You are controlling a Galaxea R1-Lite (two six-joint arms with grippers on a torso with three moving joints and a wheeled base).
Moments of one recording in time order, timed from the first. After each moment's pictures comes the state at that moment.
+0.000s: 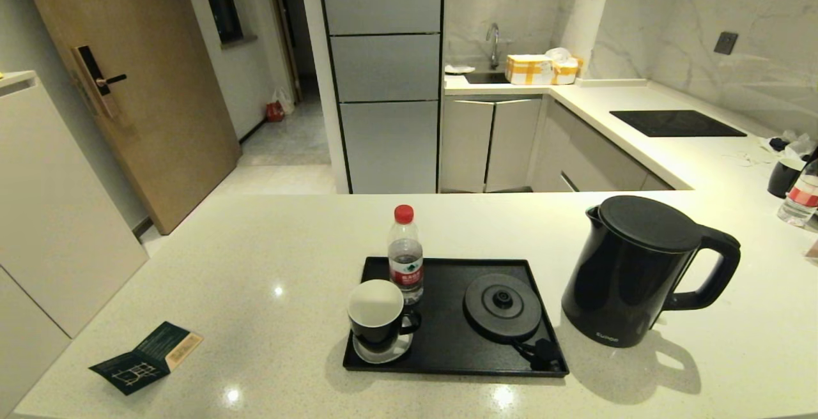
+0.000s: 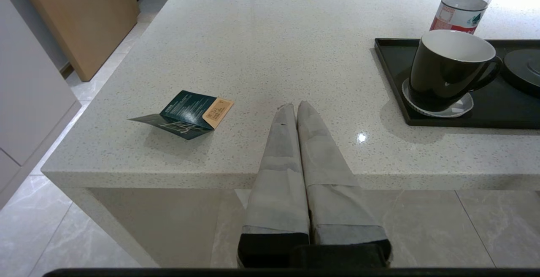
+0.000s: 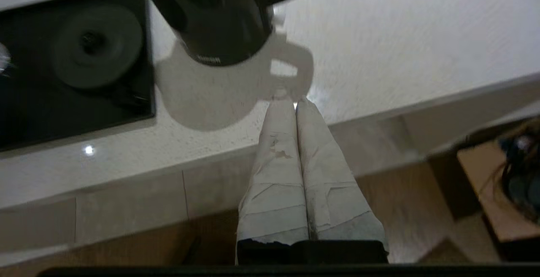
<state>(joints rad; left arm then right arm) 0.00 0.00 -0.03 0.06 0.00 0.01 -0.01 0.74 -0.34 0.12 -0.15 0.17</state>
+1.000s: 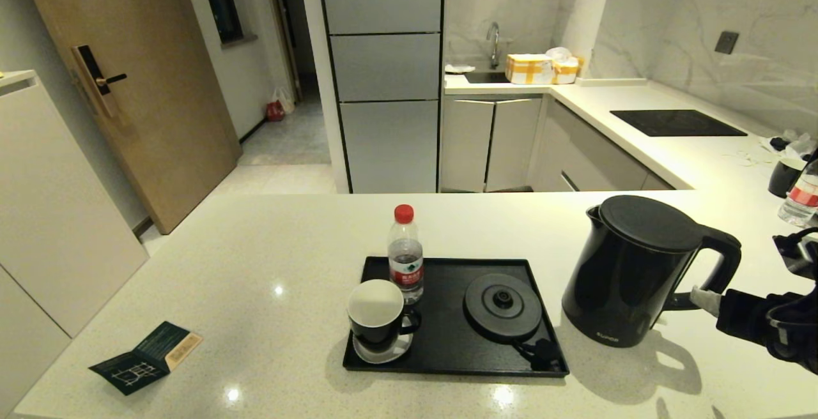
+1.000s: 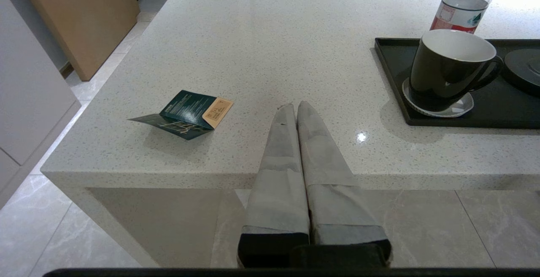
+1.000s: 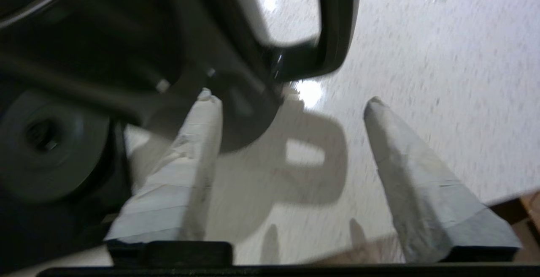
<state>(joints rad) 0.00 0.00 -0.03 0.06 0.00 0.01 -0.11 1.54 -0.28 -0.71 -0.09 0.20</state>
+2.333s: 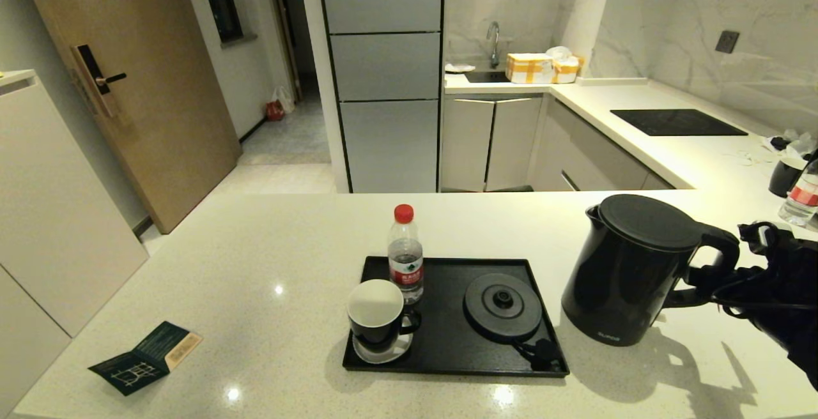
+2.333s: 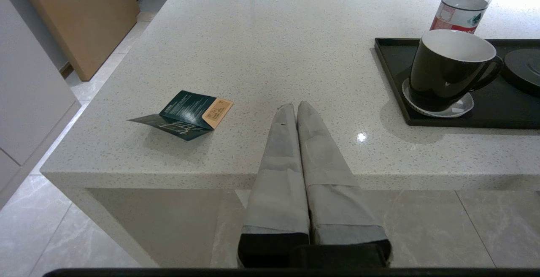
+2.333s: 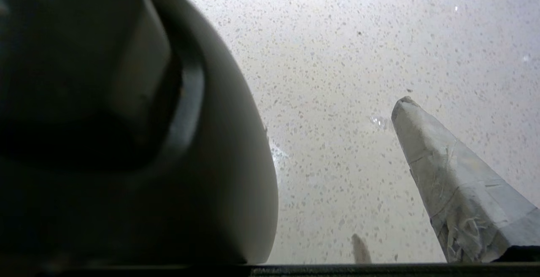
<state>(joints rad) 0.00 0.00 -0.03 0.06 0.00 0.01 -0.25 2.04 -0.35 -1.36 -0.07 -0.02</state>
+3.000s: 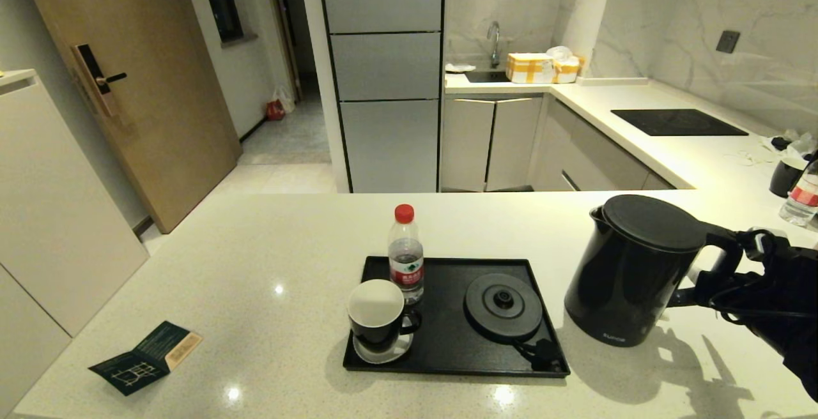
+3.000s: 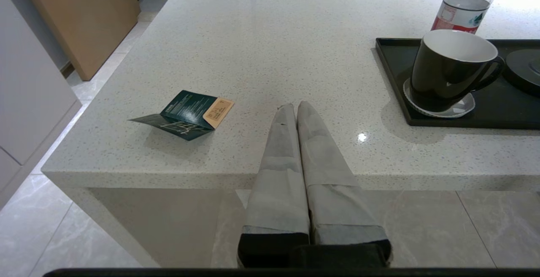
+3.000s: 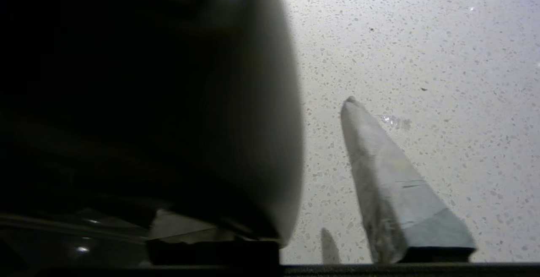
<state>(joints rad) 0.00 0.00 -0.03 0.06 0.00 0.01 -0.28 2.09 -0.34 -1.42 -0.04 -0.02</state>
